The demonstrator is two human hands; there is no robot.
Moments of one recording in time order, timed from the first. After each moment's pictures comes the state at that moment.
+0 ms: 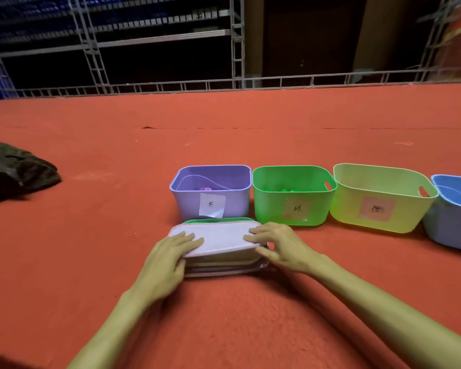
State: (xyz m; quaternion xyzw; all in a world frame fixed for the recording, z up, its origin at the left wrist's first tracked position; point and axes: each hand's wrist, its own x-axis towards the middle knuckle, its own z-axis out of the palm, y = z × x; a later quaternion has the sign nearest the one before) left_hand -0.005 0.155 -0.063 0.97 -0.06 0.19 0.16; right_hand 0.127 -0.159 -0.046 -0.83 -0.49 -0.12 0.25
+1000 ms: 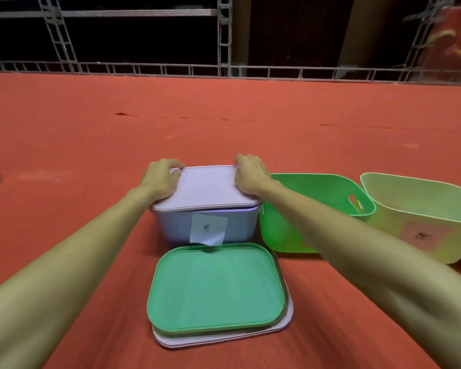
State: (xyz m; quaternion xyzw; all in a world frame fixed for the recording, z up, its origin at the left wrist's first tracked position) left_hand 0.278 0.243 0.027 0.95 0.03 0.18 0.24; right_hand 0.340 -0.003 0.036 -0.96 -0.19 -0.11 0.18
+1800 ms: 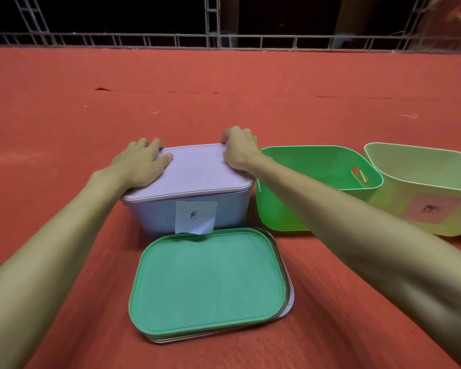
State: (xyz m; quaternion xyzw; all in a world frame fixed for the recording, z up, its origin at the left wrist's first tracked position) left_hand 0.262 0.246 0.029 0.99 0.06 0.06 0.08; right_hand 0.337 0.009 0.034 -0.95 -0.16 -0.08 0.25
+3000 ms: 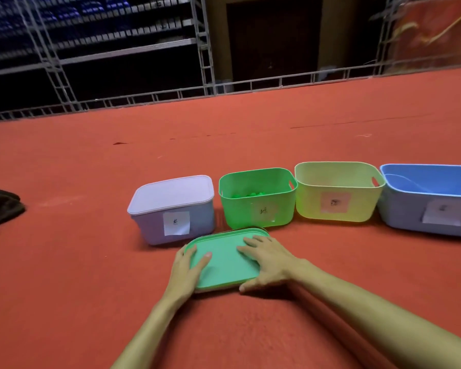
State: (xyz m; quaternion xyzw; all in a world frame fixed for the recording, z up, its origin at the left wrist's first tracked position) left_hand 0.045 0.047 -0.078 0.88 0.10 0.09 0.46; right_hand 0.119 -0.204 -0.059 -0.92 -0.38 0.04 0.05
